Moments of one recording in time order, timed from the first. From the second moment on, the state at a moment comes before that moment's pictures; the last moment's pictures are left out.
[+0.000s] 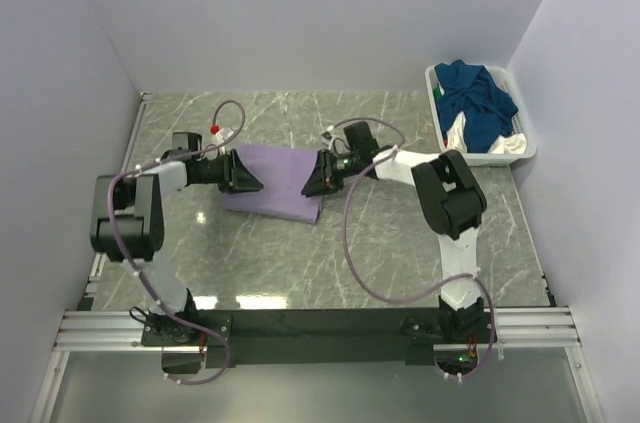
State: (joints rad) left arm 0.03 1.84 1.01 -0.16 1.08 -0.23; right arm 0.44 2.15 1.37 -0.09 -0.91 0.65
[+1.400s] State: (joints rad) left arm -0.03 1.43 1.09 -0.43 0.55 0.04; right arm 0.45 1.68 1.20 -0.30 -0.86 0.30
